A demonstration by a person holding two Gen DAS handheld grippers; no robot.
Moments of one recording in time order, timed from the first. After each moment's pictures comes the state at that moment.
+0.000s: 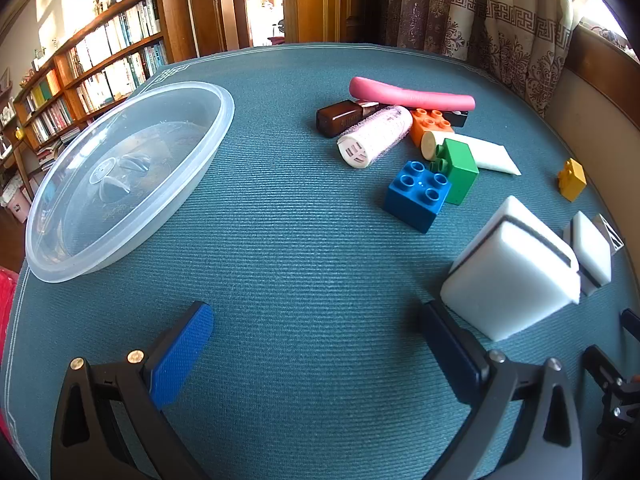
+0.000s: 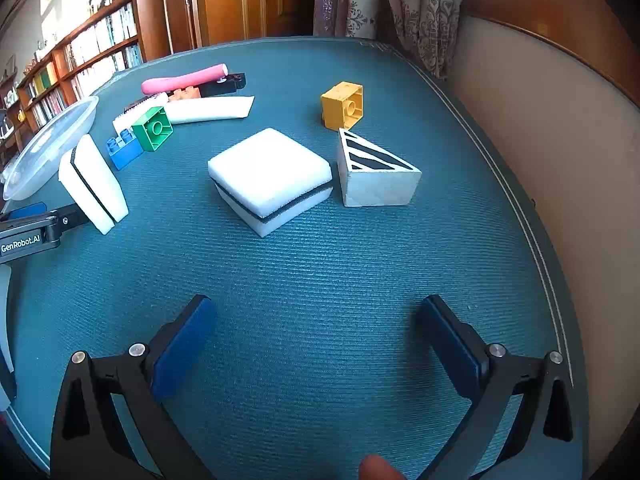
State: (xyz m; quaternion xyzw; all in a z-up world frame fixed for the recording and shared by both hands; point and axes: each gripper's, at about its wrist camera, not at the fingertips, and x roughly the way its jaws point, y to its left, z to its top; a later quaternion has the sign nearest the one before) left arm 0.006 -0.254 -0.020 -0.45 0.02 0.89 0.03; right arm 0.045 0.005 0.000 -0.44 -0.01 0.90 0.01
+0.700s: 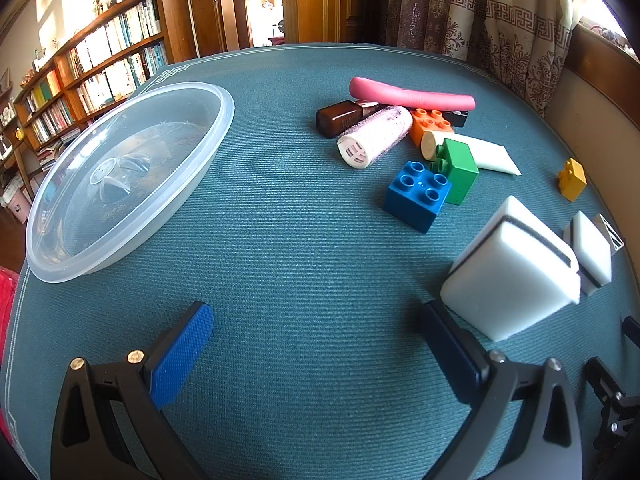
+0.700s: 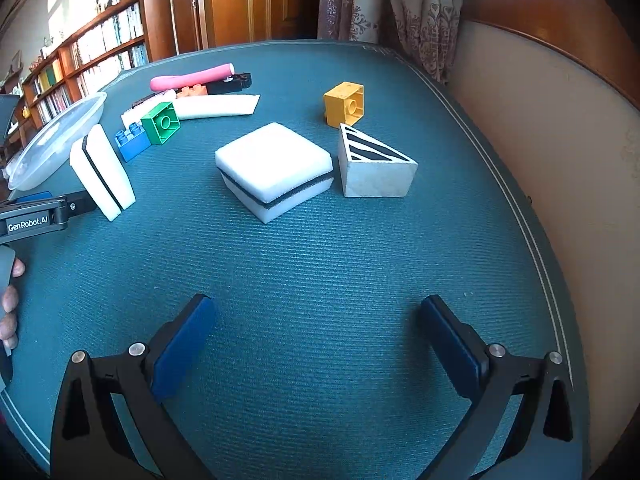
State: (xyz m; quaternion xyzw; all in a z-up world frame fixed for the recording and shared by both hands) left arm 0.008 -0.257 -0.020 -0.45 0.02 0.89 0.03; right arm 0.056 0.008 -0.001 -0.44 -0.02 0.90 0.01
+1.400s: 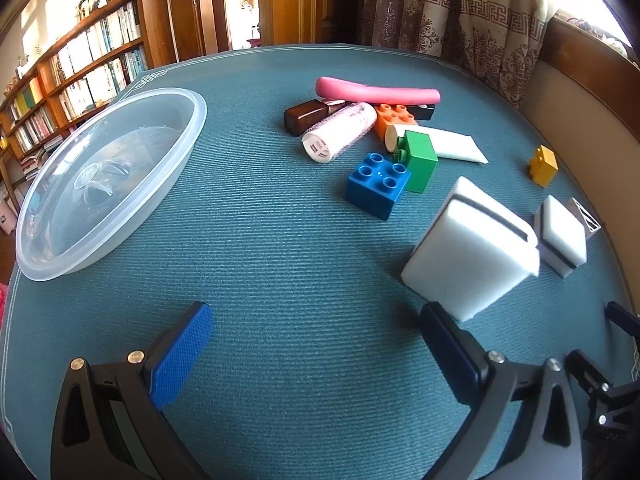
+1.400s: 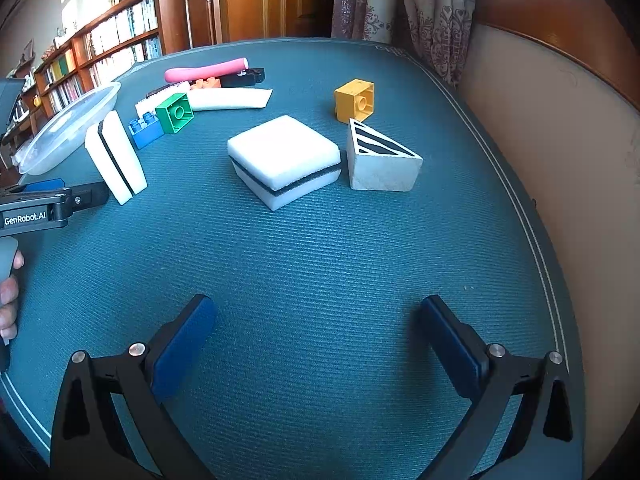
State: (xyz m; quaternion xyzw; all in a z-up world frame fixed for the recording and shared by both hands) left arm 0.015 -0.239 -0.011 -0.45 0.02 0.89 0.07; right arm 0.070 0.011 -0.004 -0.44 -0.03 0.90 -0.02
